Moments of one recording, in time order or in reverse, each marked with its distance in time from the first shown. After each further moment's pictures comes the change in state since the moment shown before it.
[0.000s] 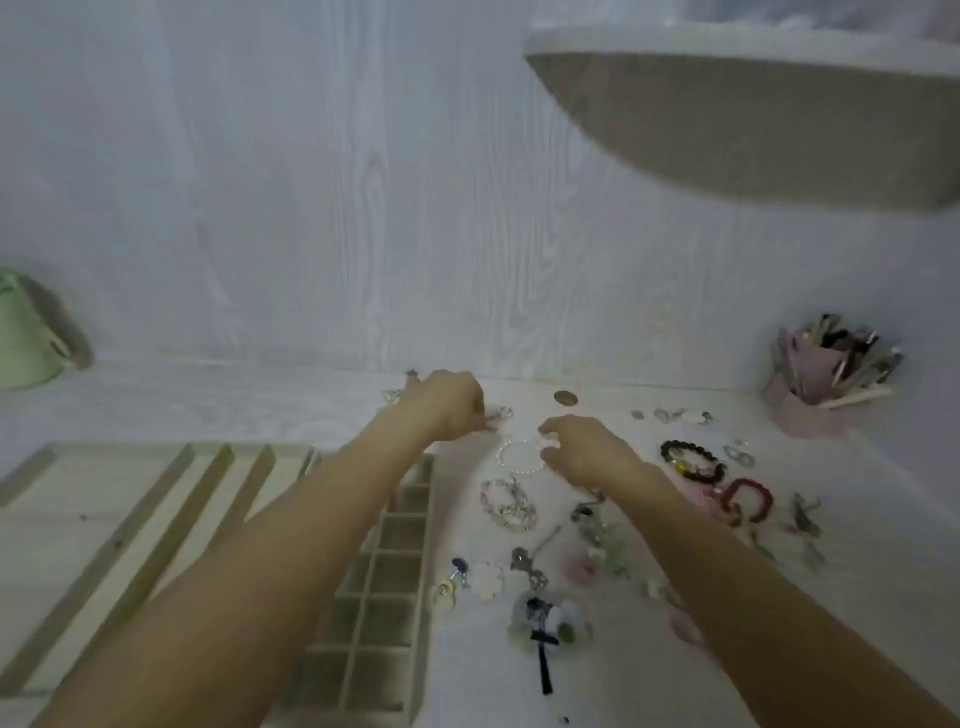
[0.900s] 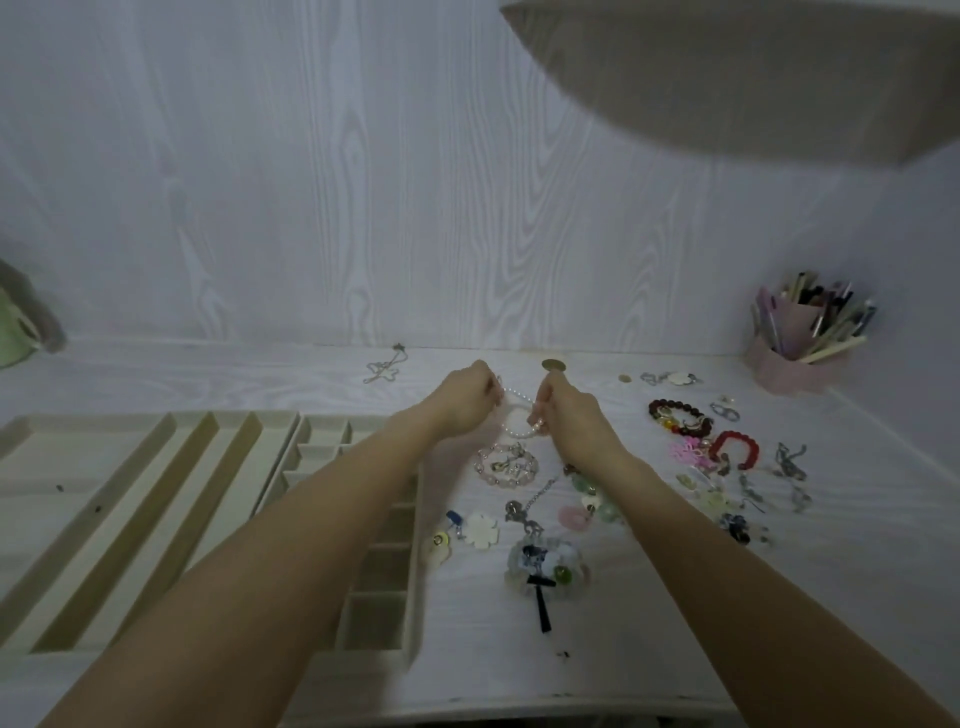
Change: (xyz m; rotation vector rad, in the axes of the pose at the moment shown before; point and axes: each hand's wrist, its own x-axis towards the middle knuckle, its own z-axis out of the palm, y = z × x) left_hand -0.005 0.016 0.051 -0.435 0.067 0.119; right_hand -0.014 0.004 0.039 0.462 0.310 0.000
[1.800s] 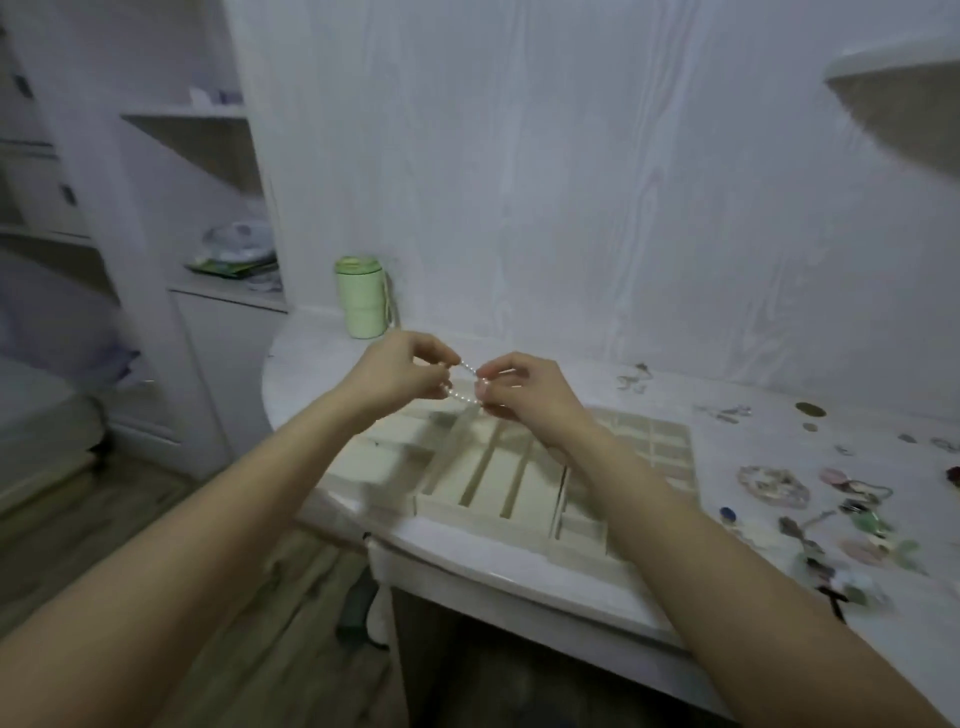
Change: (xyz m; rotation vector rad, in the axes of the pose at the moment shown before) left_hand -0.277 -0.121 -0.203 -0.330 0.522 -0.257; right_hand -0.107 -0.260 0.149 0.751 -0.455 -0.247
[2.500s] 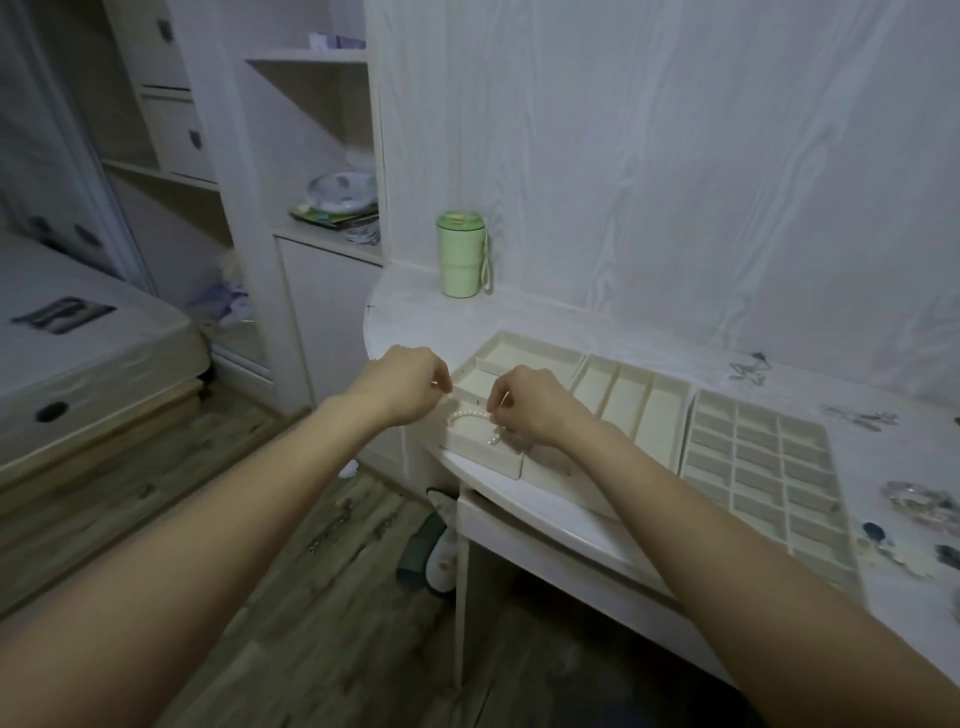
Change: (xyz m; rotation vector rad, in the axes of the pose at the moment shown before) left_hand -0.030 -0.081 -0.063 0.876 -0.052 -0.101; right_hand 0.023 0.027 0.098 -0.981 -0.309 -0.077
